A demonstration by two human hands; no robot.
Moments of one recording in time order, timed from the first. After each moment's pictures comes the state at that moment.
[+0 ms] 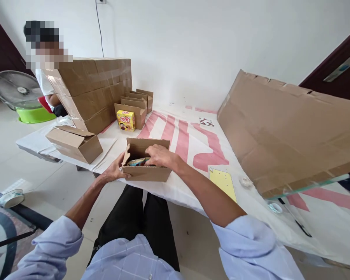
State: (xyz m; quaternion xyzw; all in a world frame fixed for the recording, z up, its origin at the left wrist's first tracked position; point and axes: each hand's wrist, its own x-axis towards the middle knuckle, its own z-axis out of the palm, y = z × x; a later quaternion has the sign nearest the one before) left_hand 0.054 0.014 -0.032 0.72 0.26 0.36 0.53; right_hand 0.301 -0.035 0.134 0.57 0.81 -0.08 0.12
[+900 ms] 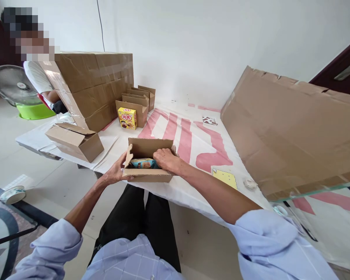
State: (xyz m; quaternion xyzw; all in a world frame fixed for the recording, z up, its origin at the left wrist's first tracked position) left_hand 0.055 0.005 -0.035 0.73 0.29 0.35 0.51; right_hand 0.308 -0.029 0.106 0.58 0.79 -0.01 0.20
